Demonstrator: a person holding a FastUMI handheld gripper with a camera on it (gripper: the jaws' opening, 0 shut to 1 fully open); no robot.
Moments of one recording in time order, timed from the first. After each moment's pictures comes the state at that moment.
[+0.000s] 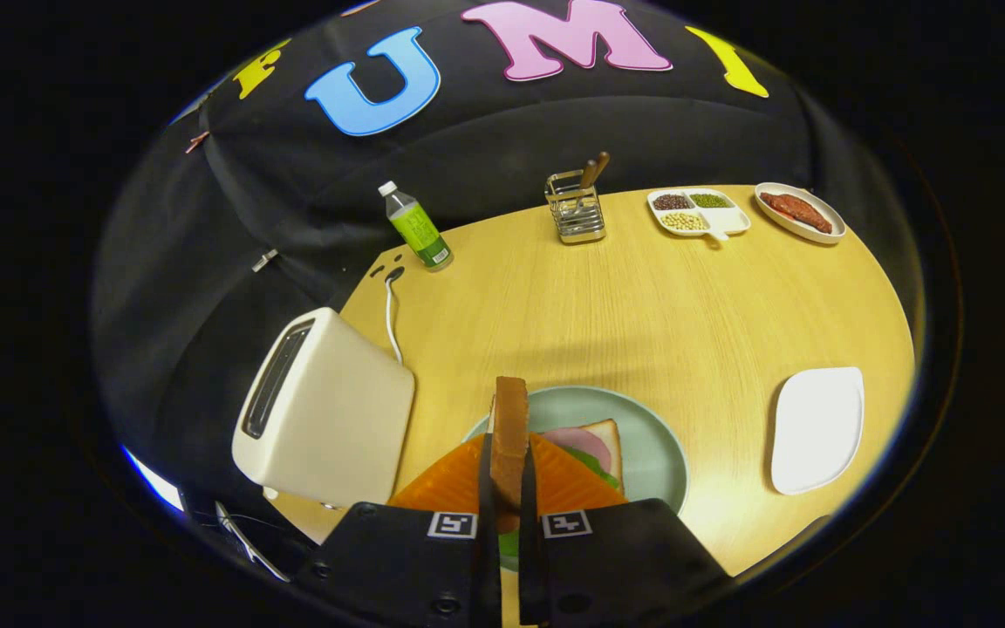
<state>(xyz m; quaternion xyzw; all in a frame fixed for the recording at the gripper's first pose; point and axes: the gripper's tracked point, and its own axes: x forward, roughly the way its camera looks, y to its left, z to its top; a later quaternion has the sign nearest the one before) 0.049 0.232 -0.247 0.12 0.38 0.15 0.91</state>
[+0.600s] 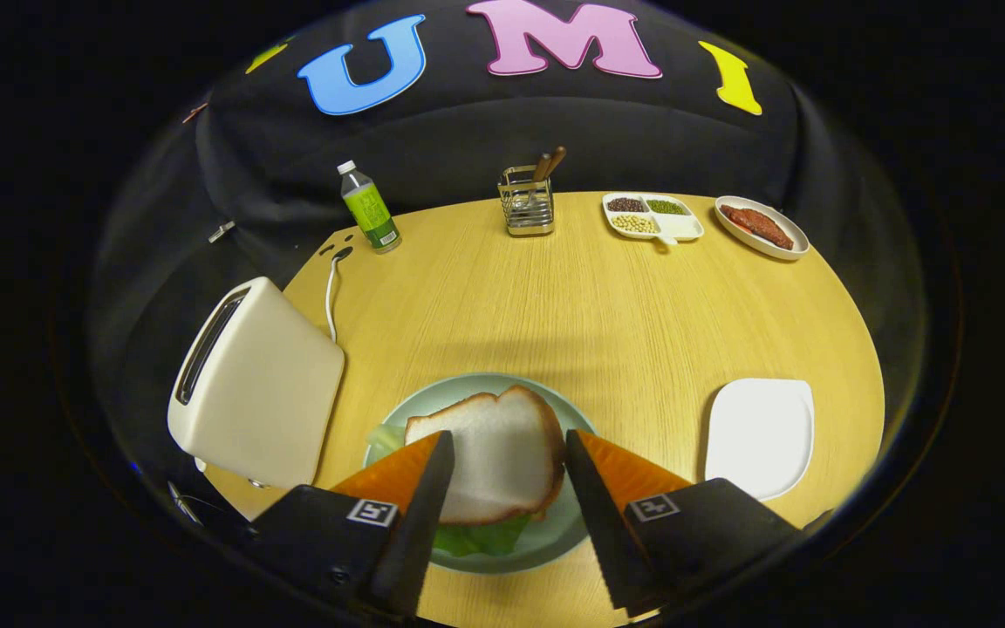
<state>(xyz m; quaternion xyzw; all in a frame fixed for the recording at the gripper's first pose) 0.050 0.184 -0.263 0.05 0.37 0.09 0.92</state>
